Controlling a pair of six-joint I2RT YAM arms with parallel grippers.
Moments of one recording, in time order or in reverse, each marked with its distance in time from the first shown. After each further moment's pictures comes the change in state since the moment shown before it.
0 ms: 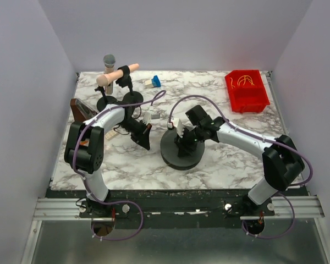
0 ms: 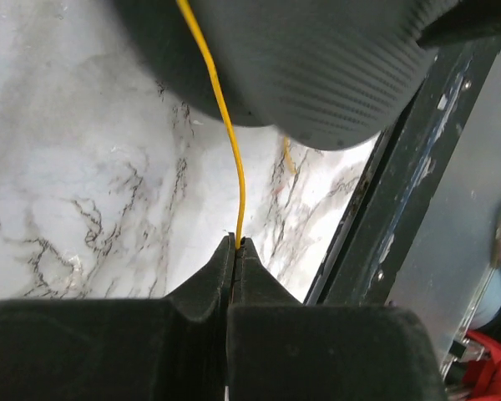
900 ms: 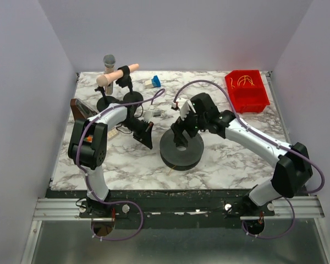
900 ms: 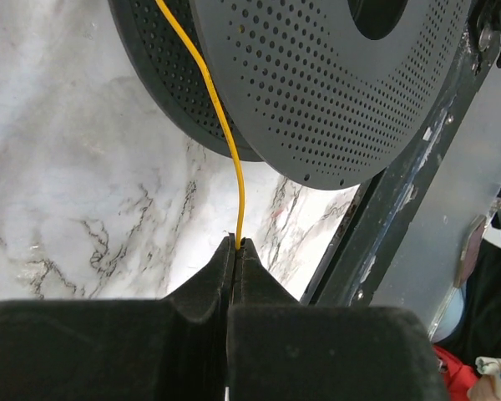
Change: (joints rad) left arm -0.007 0.062 0.061 0.006 0.003 -0.103; right arm -0.015 -0.084 0.127 0.061 0.166 0.207
